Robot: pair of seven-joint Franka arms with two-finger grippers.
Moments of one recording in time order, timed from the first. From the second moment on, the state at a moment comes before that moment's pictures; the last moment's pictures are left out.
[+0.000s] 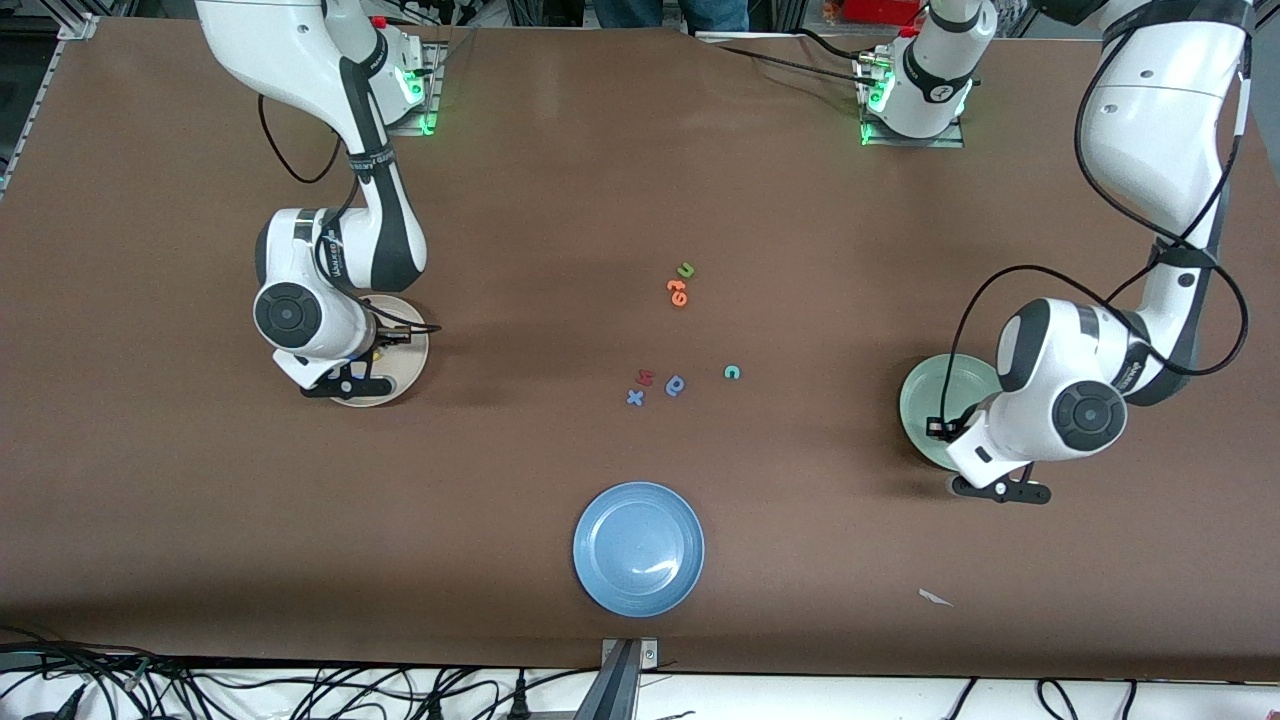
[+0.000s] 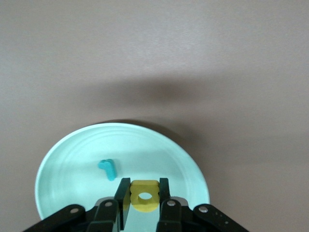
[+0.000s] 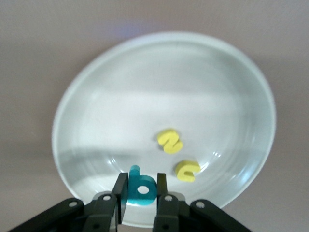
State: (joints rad) left arm 0.11 0.67 -0.21 -1.59 0.21 2.11 -0.09; right arm 0.78 0.53 -0.59 -2.01 0.23 2.13 -0.01
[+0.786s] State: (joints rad) left arm 0.18 0.49 -0.26 -1.92 0.22 2.39 -0.10; right arm 0.80 0.49 -0.59 -1.60 0.24 1.74 0.00
